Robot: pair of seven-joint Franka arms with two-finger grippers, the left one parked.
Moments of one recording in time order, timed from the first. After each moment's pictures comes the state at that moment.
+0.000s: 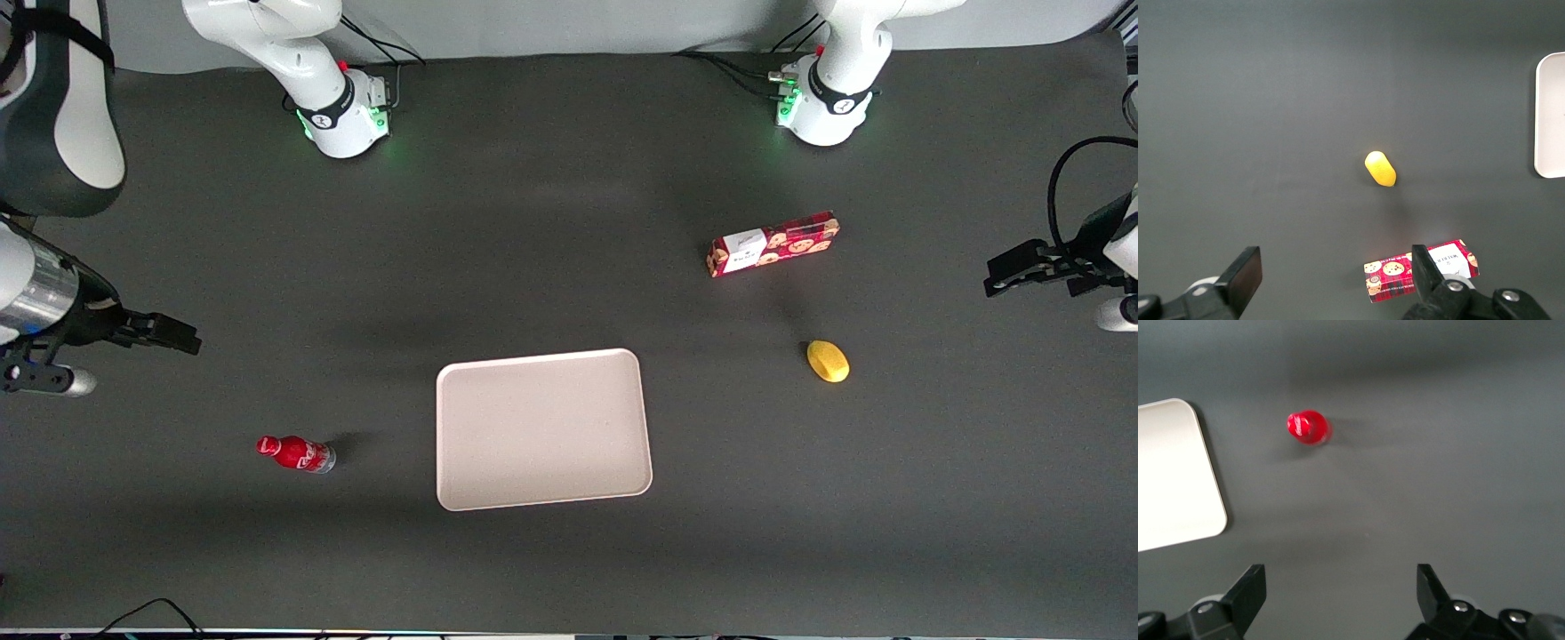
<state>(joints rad) 0.07 0.20 -0.10 -1.58 0.01 1.77 0.12</state>
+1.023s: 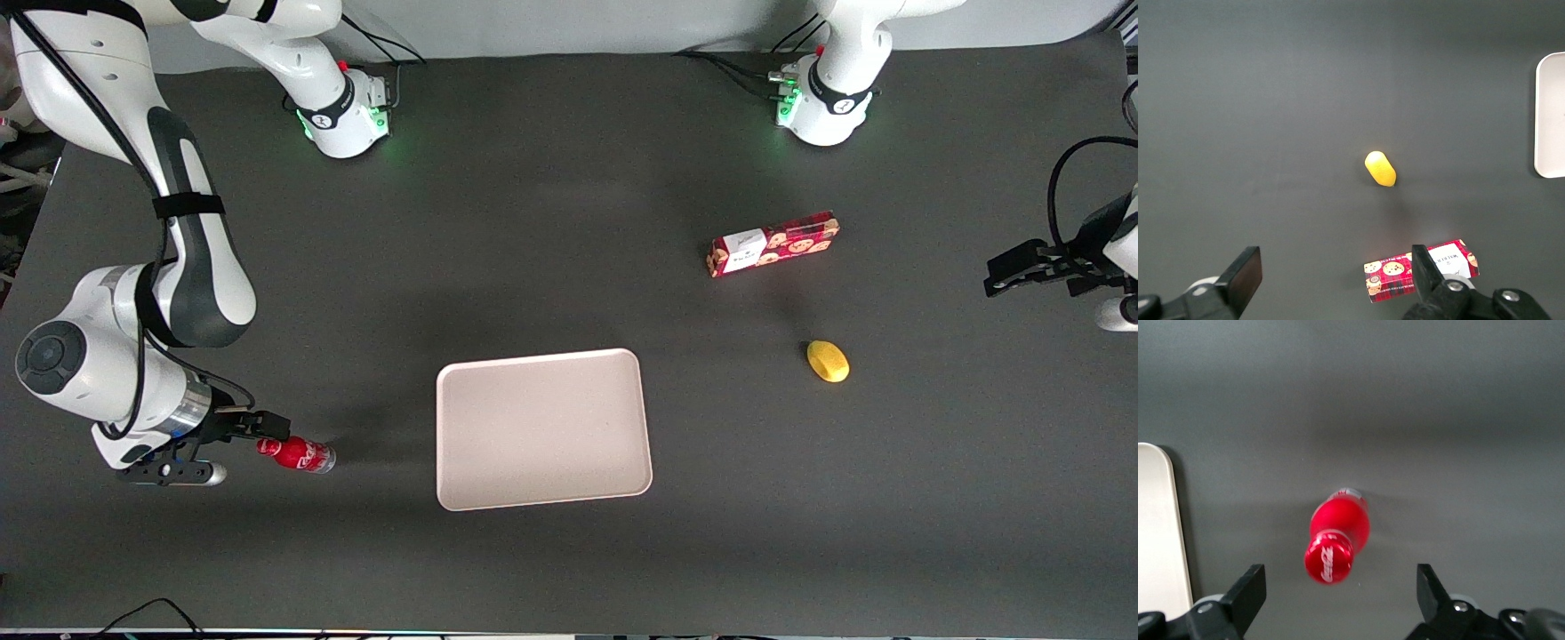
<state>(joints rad) 0.08 0.52 -0.05 -1.58 0.04 2.18 0.06</state>
